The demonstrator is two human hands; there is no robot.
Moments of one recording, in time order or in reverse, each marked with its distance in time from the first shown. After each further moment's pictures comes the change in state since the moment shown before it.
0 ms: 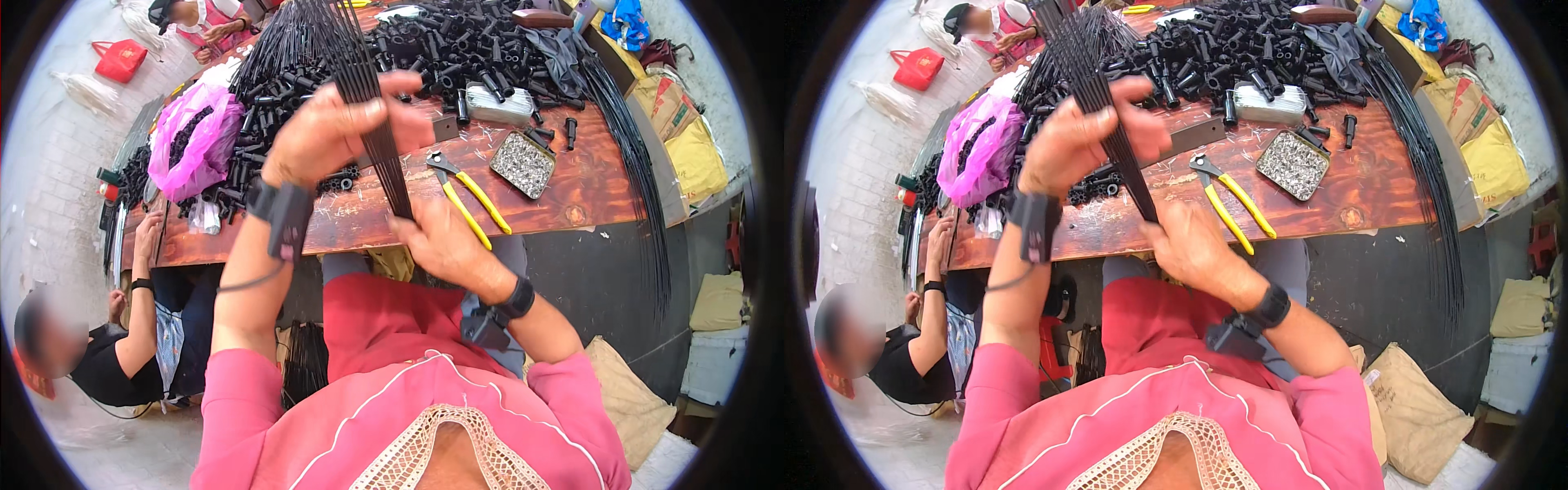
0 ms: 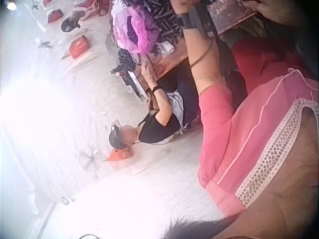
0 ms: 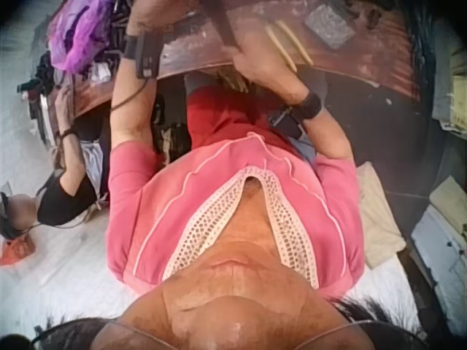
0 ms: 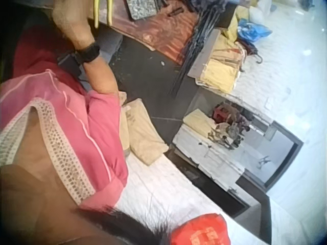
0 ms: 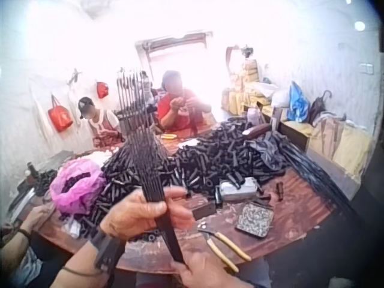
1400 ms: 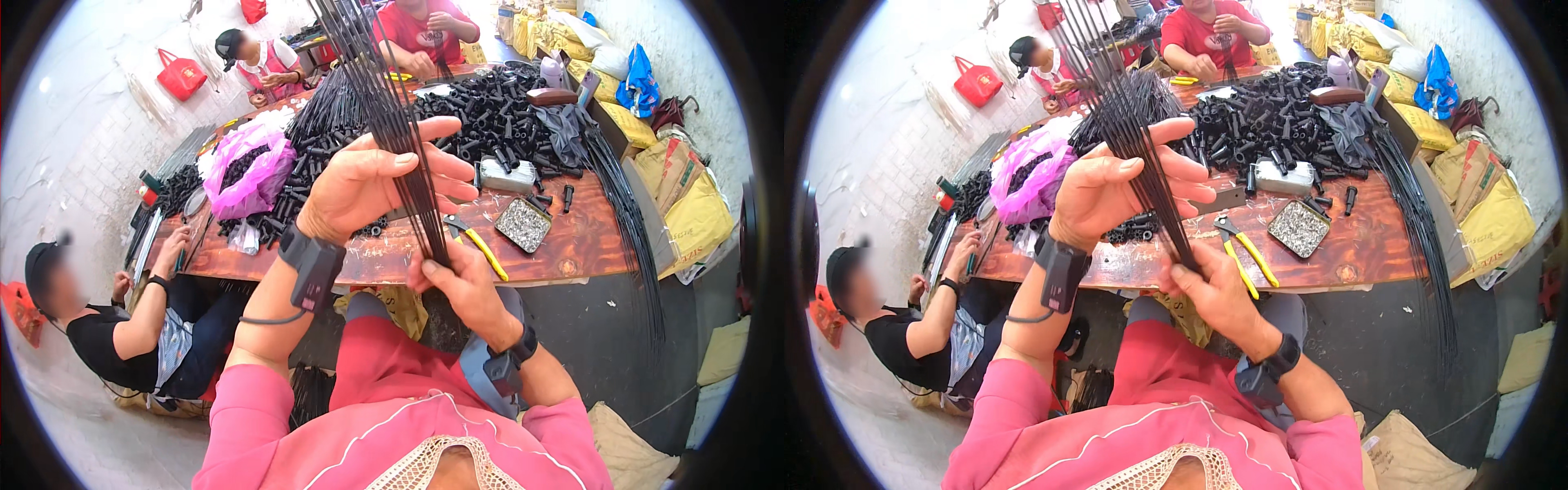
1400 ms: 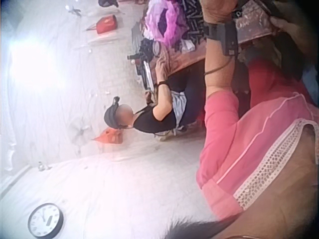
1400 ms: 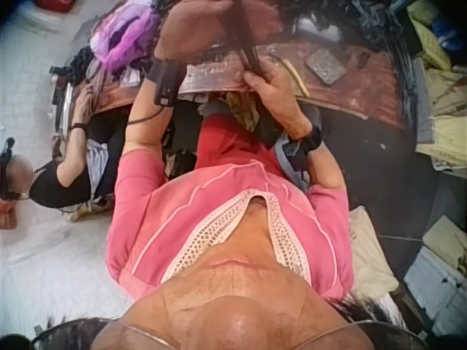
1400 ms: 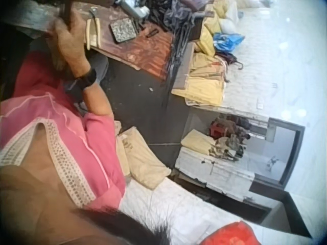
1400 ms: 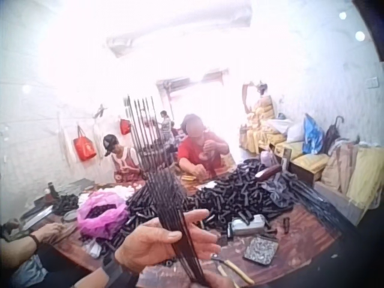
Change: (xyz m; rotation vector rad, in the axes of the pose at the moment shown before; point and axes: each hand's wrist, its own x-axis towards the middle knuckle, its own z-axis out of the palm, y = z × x) left_hand -0.012 0.043 0.060 -0.174 -0.110 0.133; right_hand -0.032 -0.024 -0.016 0.802 -0.099 -0.108
